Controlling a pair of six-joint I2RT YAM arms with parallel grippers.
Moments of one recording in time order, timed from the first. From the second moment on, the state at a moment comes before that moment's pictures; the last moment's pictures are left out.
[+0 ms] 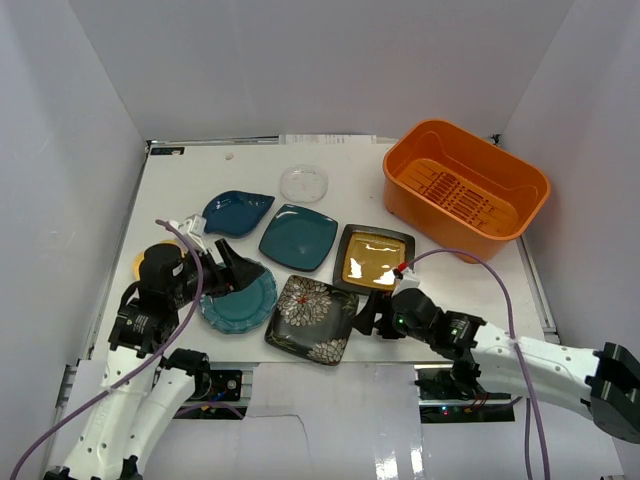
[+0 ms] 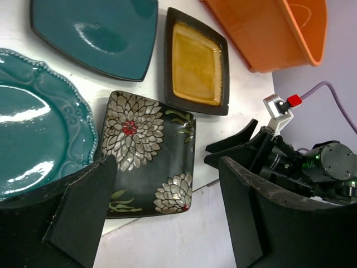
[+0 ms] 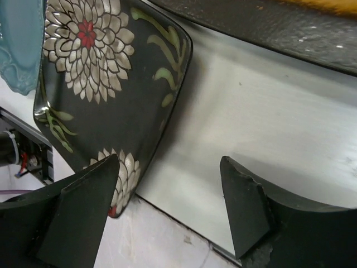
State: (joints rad) left arm -0.26 0.55 0.76 -0.65 0.39 -0.62; right arm 1.05 0.78 0.28 -0.17 0.14 0.97
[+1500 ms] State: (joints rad) left arm -0.26 0.67 0.50 -0.32 0.60 -0.77; right arm 0.35 1.01 1.23 -0.33 0.08 0.61
